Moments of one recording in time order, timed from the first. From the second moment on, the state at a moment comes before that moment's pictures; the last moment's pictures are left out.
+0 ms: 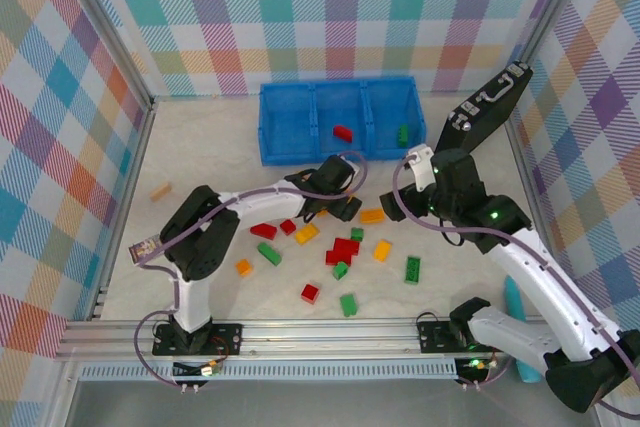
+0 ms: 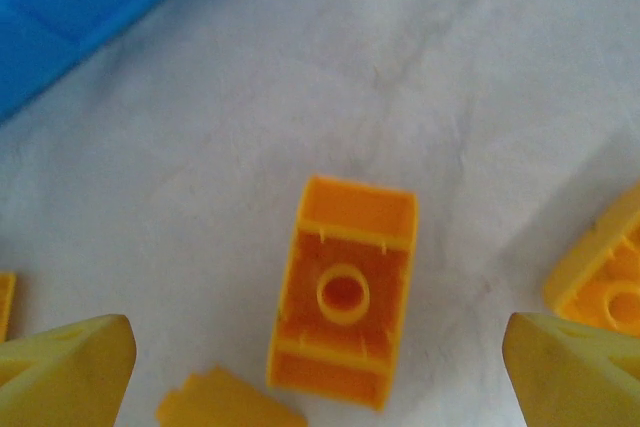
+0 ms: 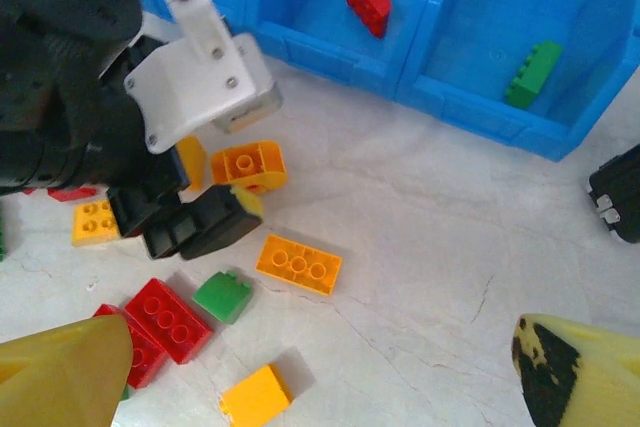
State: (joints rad) left arm -0.81 1.94 1.32 -0.31 -0.19 -0.09; right arm 0.53 0.96 1.03 -0.78 0.02 0.01
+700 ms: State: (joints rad) left arm -0.81 2.08 1.46 -0.45 -0.18 -0.06; right arm 0.52 1.03 1.02 -0.75 0.08 0.01
